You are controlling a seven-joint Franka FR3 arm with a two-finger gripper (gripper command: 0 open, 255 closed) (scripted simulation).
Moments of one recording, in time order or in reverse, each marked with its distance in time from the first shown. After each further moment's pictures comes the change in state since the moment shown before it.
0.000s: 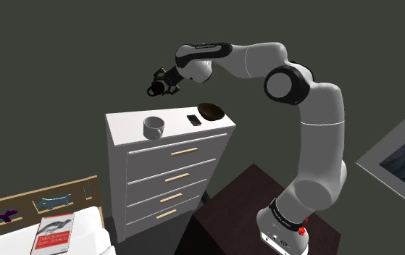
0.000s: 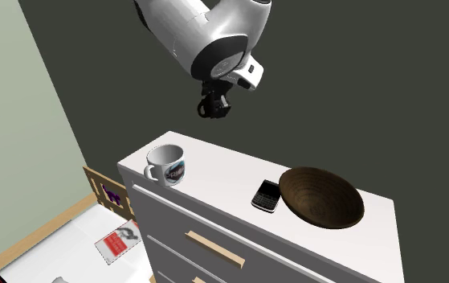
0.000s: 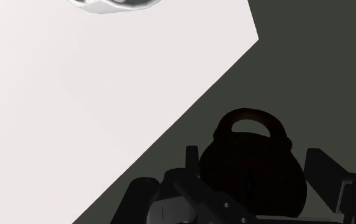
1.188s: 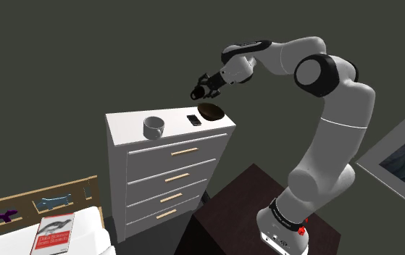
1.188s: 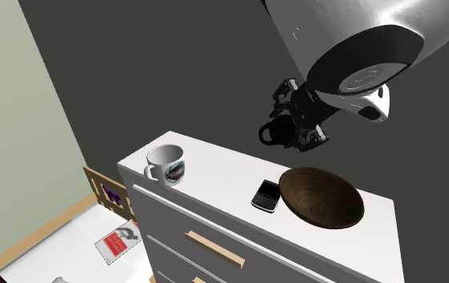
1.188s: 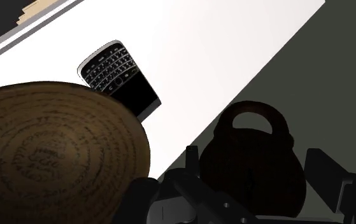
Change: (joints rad) arm -0.324 -0.237 -0.037 -0.304 0.151 -0.173 -0.414
